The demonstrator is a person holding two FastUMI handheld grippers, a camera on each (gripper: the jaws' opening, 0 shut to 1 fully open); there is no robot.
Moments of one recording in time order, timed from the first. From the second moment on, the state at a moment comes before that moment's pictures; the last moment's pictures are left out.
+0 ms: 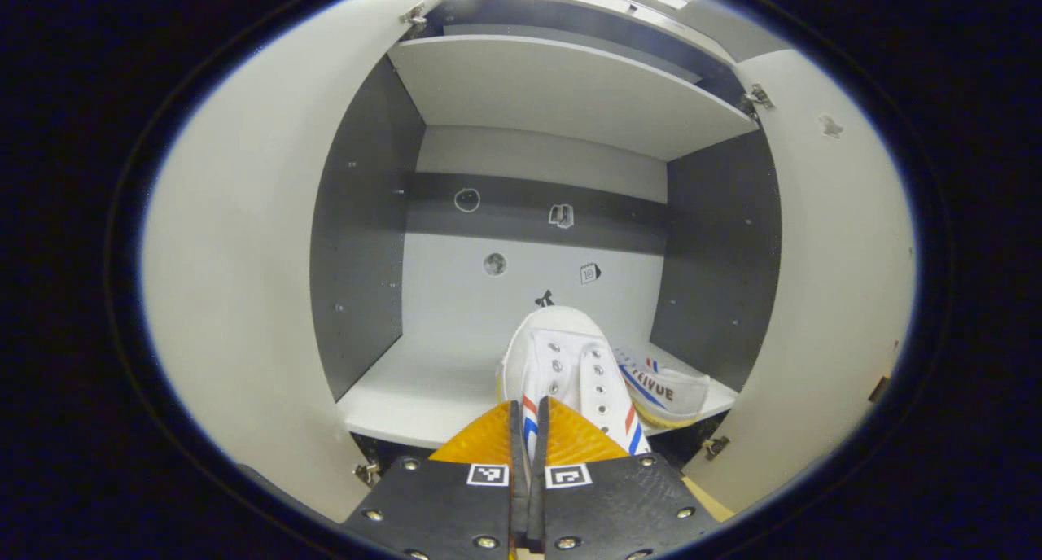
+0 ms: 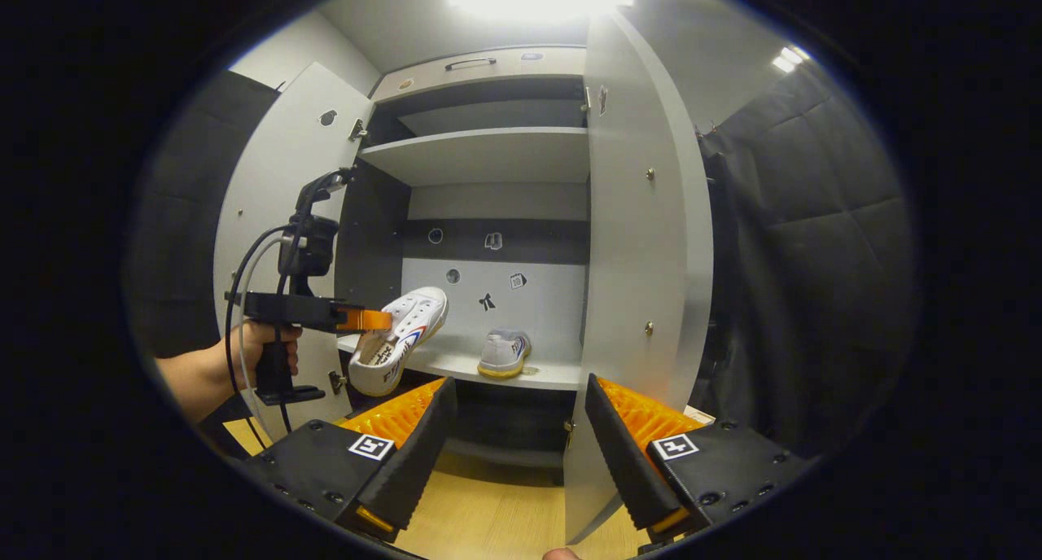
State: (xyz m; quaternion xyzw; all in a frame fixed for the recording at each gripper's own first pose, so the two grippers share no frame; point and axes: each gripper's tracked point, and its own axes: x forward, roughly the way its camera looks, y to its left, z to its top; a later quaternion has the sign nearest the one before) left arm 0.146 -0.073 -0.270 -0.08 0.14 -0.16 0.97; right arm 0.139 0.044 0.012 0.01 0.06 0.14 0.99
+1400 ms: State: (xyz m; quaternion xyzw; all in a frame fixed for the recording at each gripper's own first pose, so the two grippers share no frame) left arm 0.109 -0.053 -0.223 -0.01 0.11 -0.11 0.99; right arm 0.120 0.071 0.016 0.03 0.05 0.17 0.98
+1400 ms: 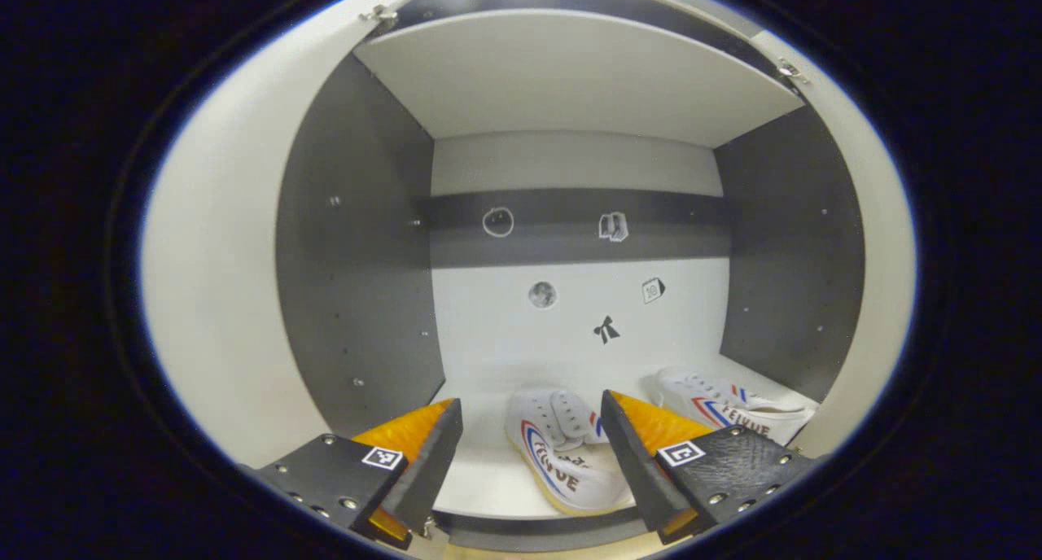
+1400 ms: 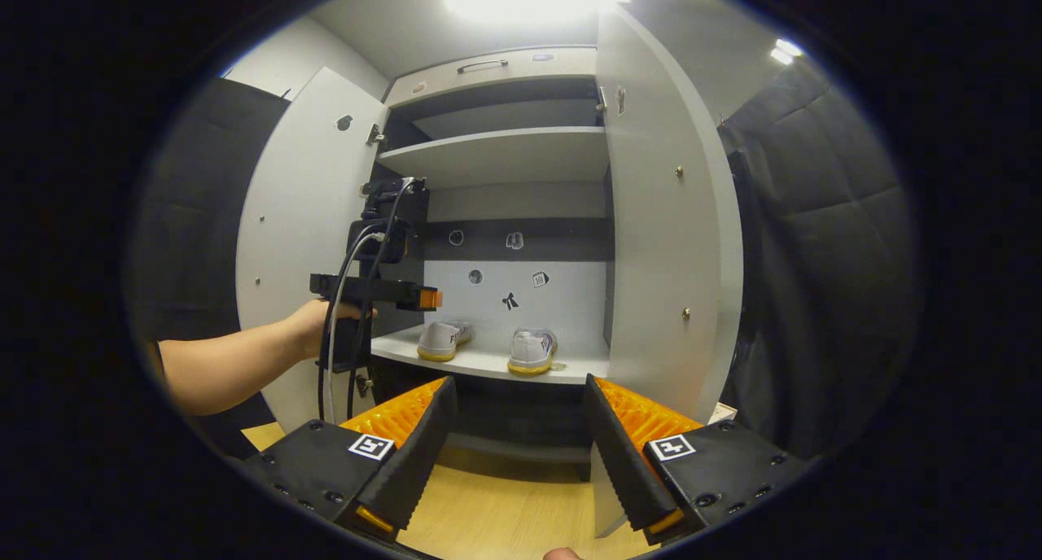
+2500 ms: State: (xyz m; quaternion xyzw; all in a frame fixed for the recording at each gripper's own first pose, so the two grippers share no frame) left arm -0.085 0.021 -0.191 -0.02 0.05 -0.10 0.99; right arm 0.061 0.021 0.048 0.01 0.03 0.11 0.99
